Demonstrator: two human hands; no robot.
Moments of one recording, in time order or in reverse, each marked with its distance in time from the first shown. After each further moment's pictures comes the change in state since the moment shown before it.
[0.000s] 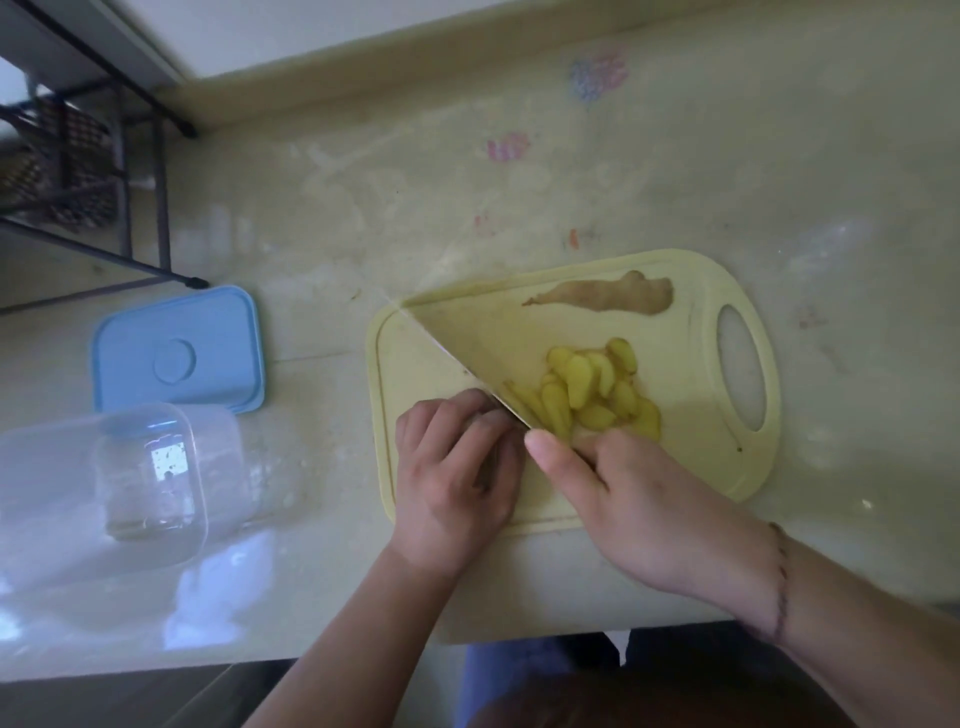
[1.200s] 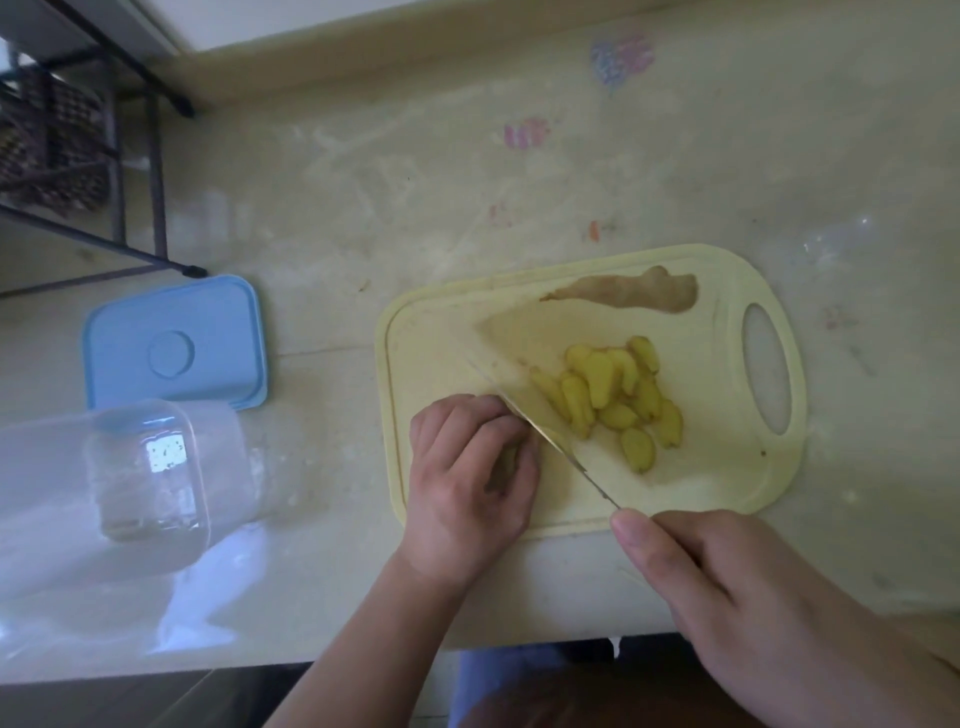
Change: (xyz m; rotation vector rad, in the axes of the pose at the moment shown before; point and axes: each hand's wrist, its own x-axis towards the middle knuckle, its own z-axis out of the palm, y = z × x) left_hand 0.000 -0.001 -0.002 -0.097 0.032 0.011; right_hand -0.048 0.011 -0.002 0.018 0.031 0.093
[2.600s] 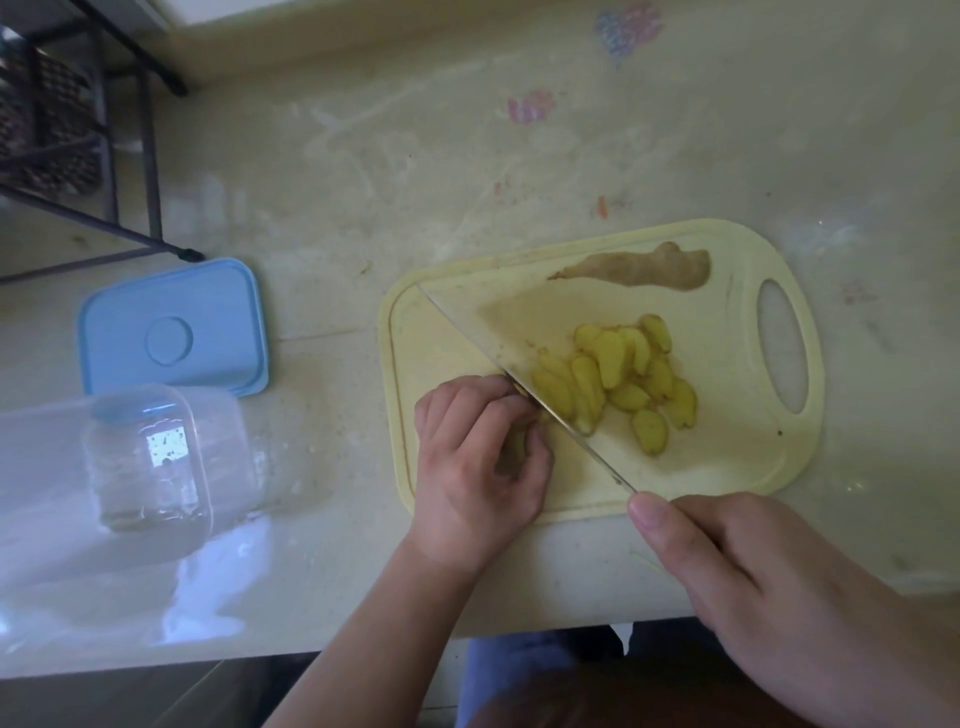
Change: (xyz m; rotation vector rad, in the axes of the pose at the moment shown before) left_hand 0.001 0.004 0.000 0.046 -0.015 -0.056; right_hand -0.002 0.001 0.001 0.000 -0.014 0.021
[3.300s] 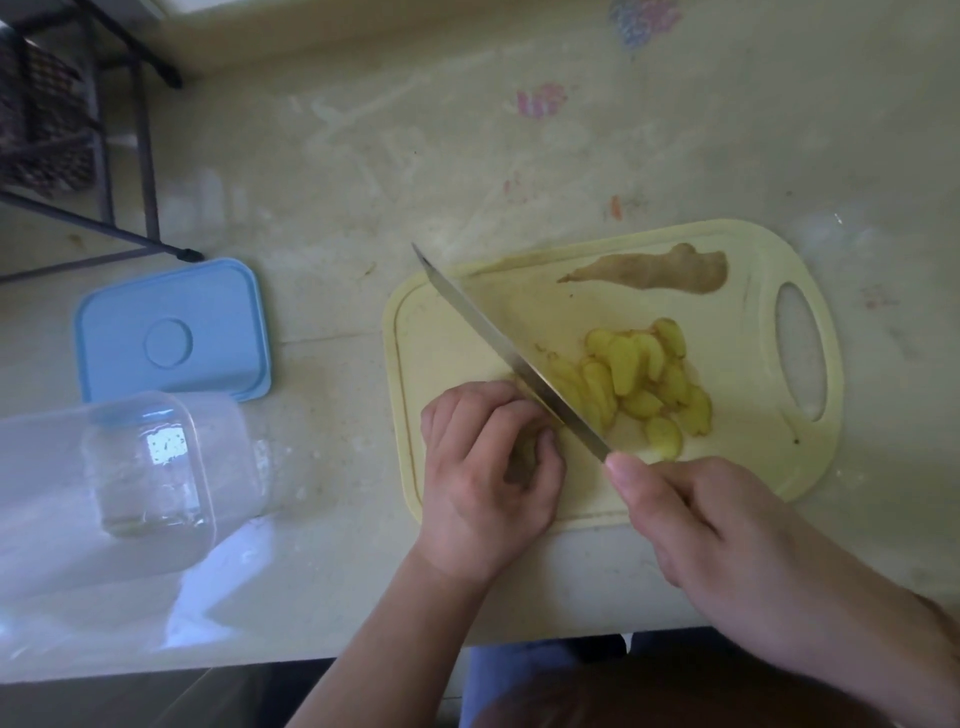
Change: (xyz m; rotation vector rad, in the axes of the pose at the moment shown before) left_hand 0.002 0.001 -0.001 -0.004 -0.020 -0.033; right_hand 0.028 -0.013 0.005 0.073 0.006 -0.024
